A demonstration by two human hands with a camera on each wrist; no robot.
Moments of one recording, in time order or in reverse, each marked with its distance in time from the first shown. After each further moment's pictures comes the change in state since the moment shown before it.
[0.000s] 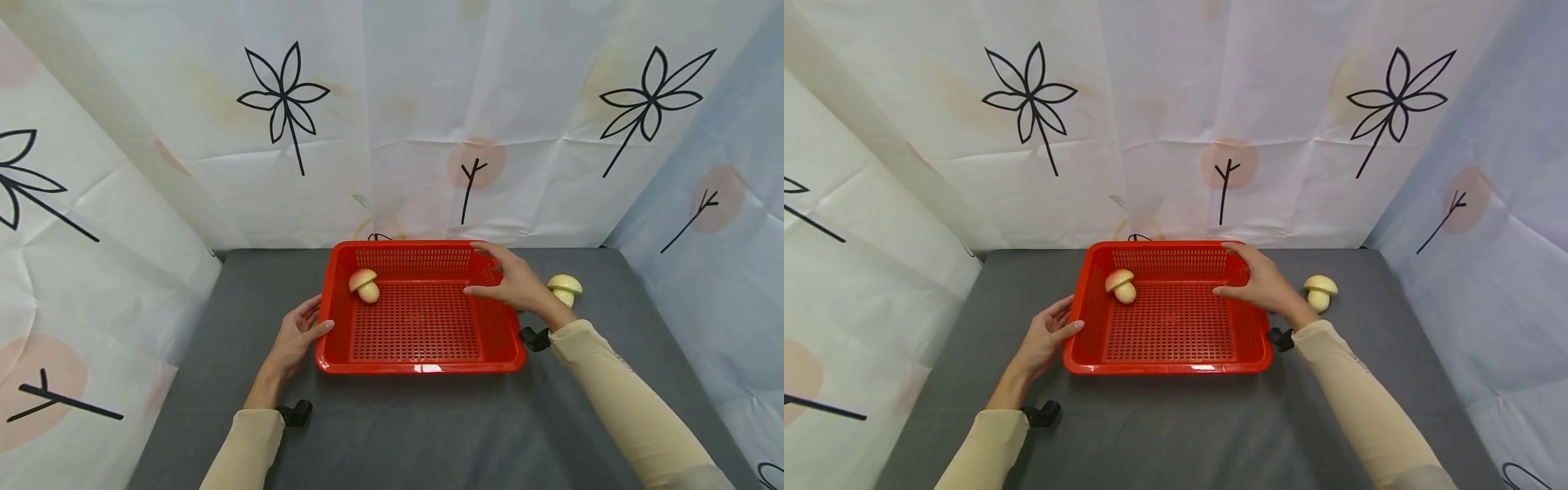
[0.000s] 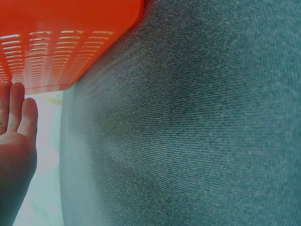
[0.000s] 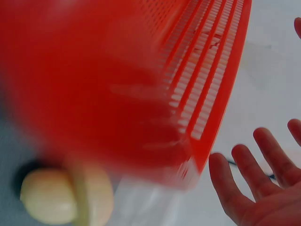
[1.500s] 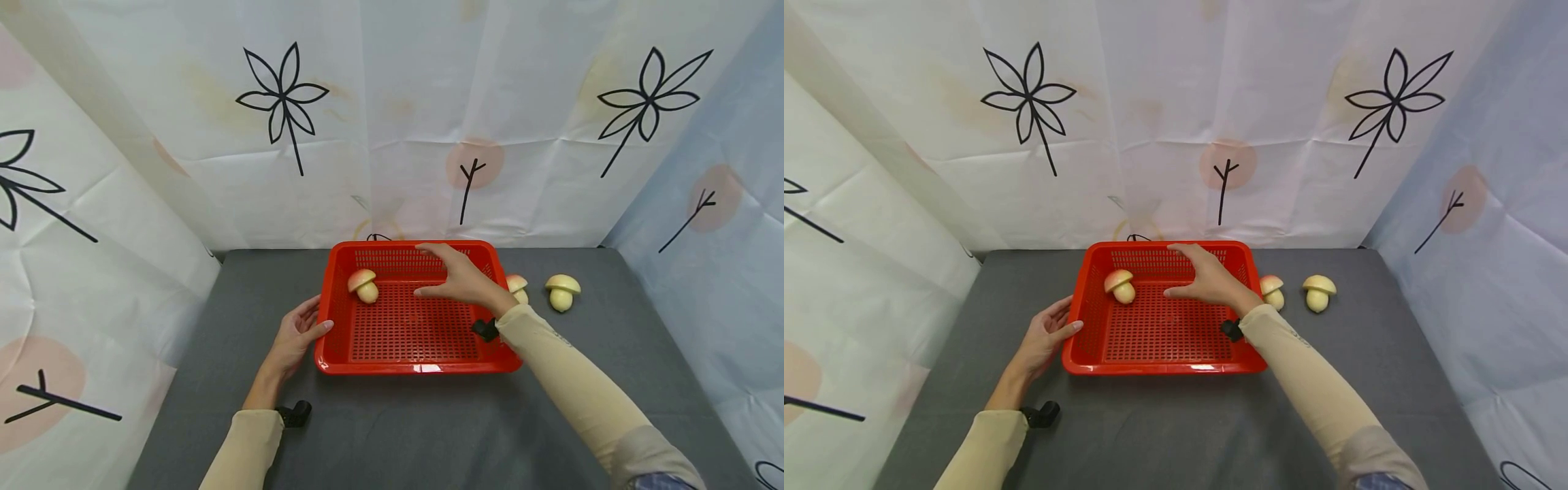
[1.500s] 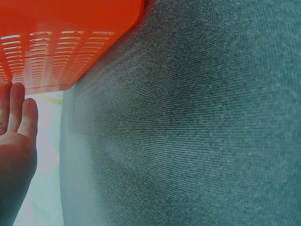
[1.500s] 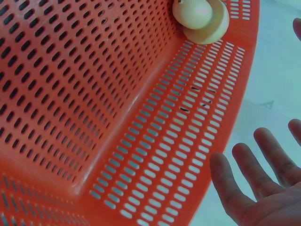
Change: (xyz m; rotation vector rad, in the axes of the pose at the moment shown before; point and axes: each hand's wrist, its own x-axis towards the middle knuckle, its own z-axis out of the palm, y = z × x) left_hand 0.000 -0.001 -0.001 -0.028 -0.008 0.012; right_hand 0.045 -0.044 0.048 0.073 -0.144 -0.046
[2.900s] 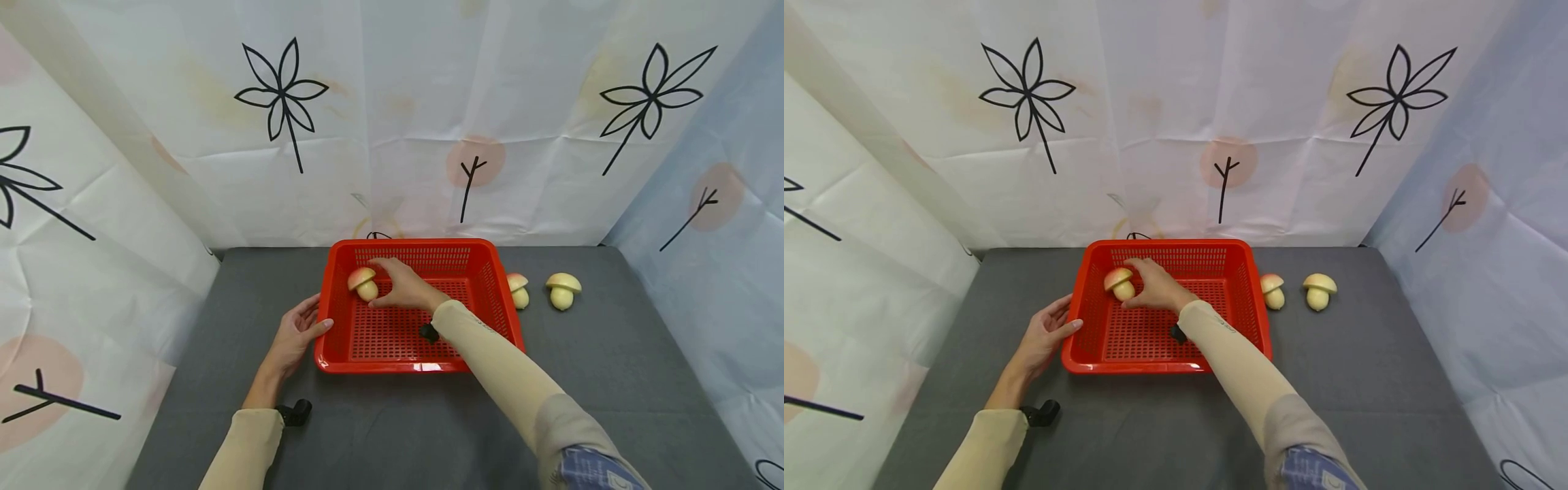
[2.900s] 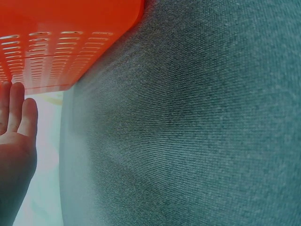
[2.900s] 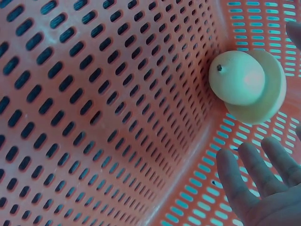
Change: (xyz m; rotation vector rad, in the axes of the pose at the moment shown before) left_hand -0.001 0.001 0.000 0.004 -0.010 0.007; right_hand 0.063 -0.013 0.082 -0.018 -0.119 -0.010
